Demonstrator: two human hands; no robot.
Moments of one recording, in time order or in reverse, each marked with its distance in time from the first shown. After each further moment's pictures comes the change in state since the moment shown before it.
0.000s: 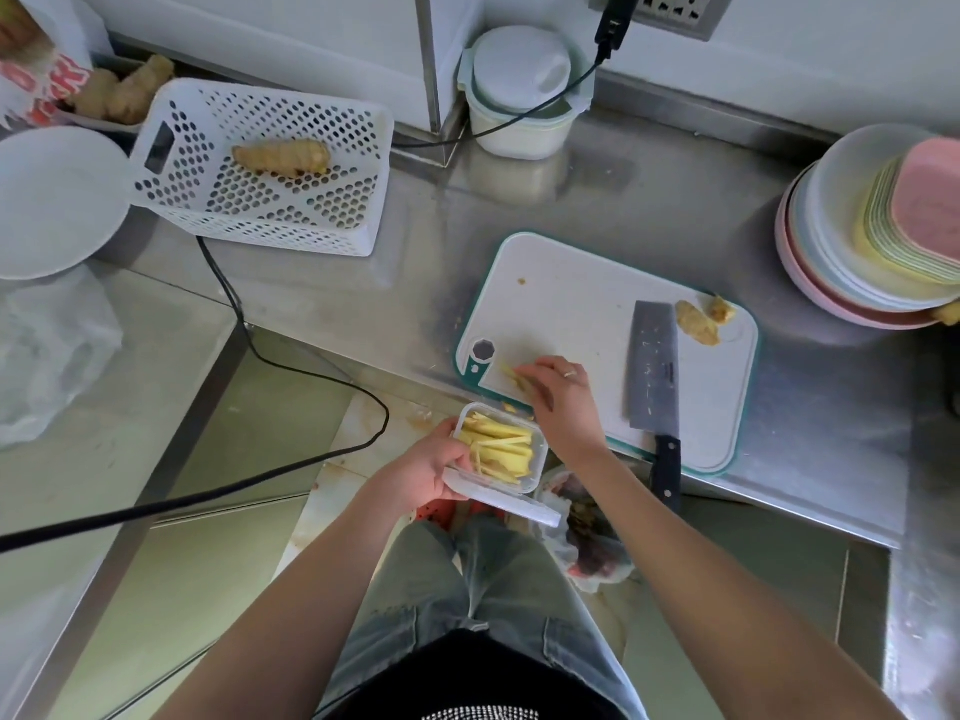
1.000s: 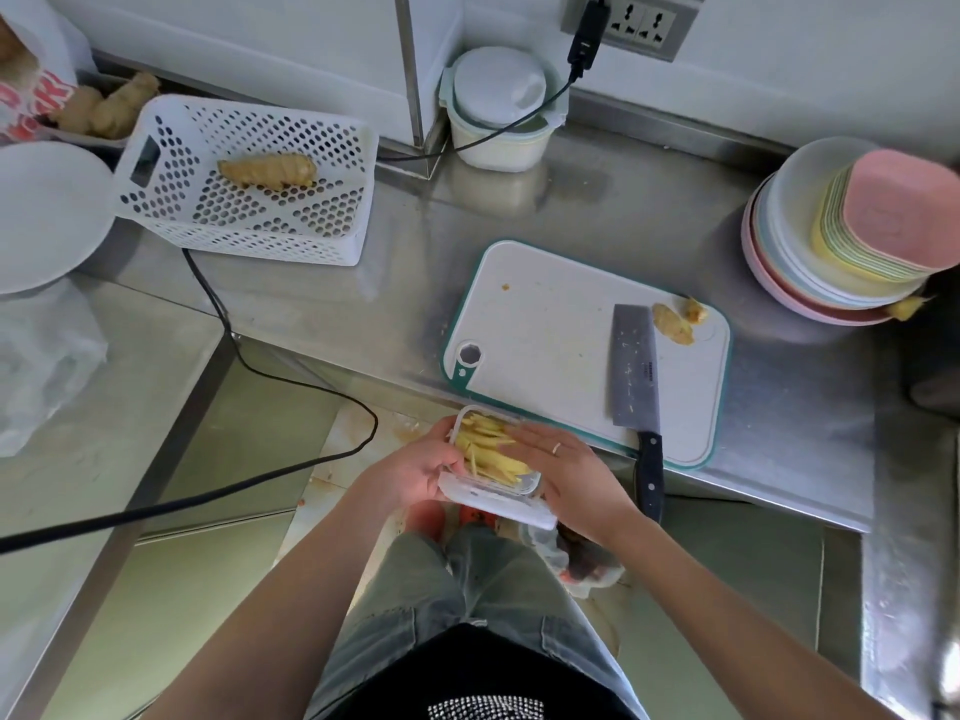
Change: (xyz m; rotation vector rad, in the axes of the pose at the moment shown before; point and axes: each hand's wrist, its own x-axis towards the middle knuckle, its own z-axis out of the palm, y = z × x) left_hand -0.005 0.001 -0.002 0.011 -0.154 0.038; right_hand -0.074 0.007 -0.027 -0.200 -0.212 -0.307
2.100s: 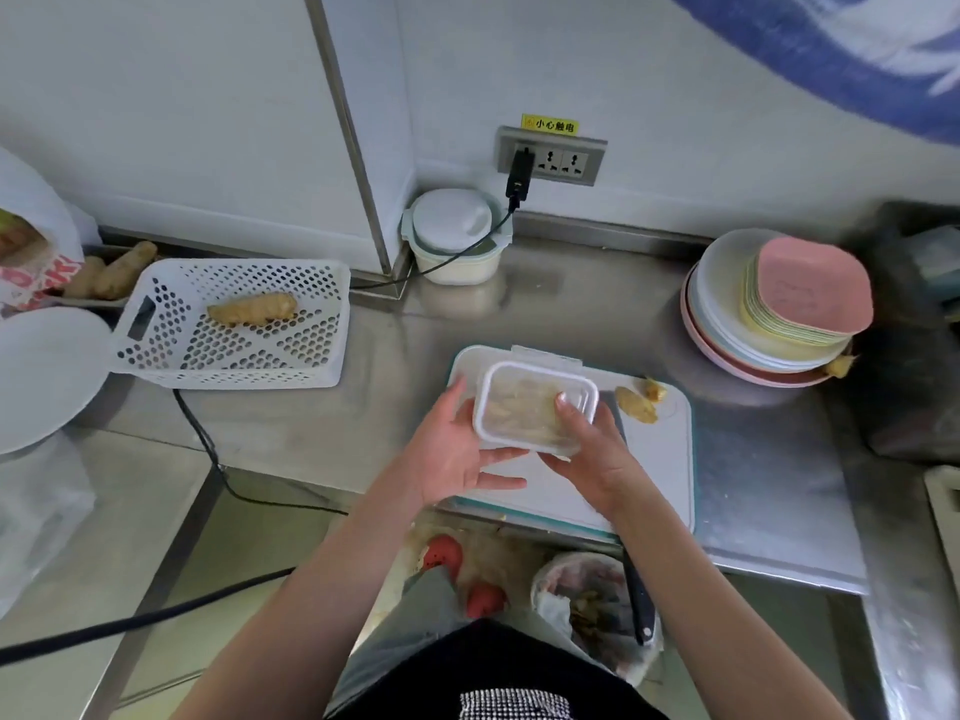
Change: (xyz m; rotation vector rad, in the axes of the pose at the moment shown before) left_hand -0.007 0.122 0.047 -0.176 -0.403 0.196; right_hand 0.074 0.009 -0.092 1.517 0.346 0.563
